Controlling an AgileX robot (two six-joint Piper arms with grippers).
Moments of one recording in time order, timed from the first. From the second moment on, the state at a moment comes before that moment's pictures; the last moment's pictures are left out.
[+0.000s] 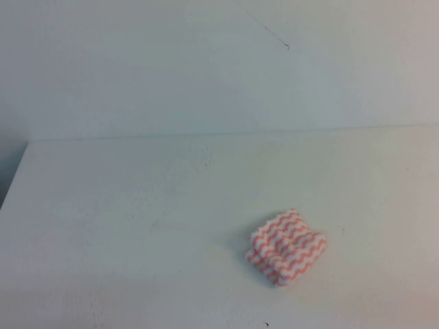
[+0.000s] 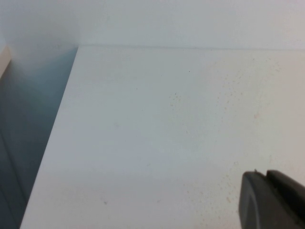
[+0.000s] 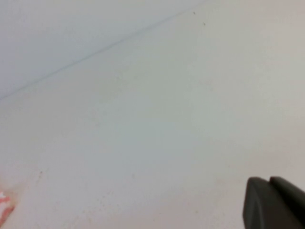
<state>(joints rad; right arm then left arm) 0.04 0.00 -0.06 -0.38 0.54 0.74 0.01 -0.03 0.04 -0.20 0.31 0.03</state>
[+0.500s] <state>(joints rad) -0.02 -0.01 0.00 -0.25 0.36 0.74 0.01 -0.03 0.04 -0.20 0.31 0.03</state>
